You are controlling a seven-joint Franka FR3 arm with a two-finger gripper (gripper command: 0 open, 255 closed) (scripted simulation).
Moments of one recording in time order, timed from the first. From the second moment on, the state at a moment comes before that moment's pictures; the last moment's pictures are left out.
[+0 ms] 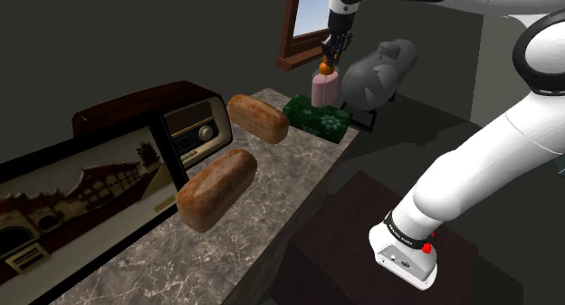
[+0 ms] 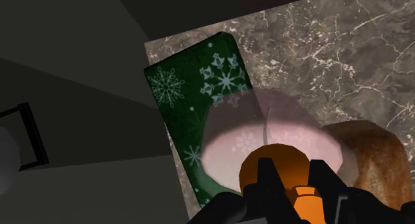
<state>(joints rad) -0.09 -0.20 -0.07 -1.87 -0.21 1.69 -0.04</state>
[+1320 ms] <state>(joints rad) -0.18 0.00 -0.18 -1.72 -0.19 1.77 -0.24</state>
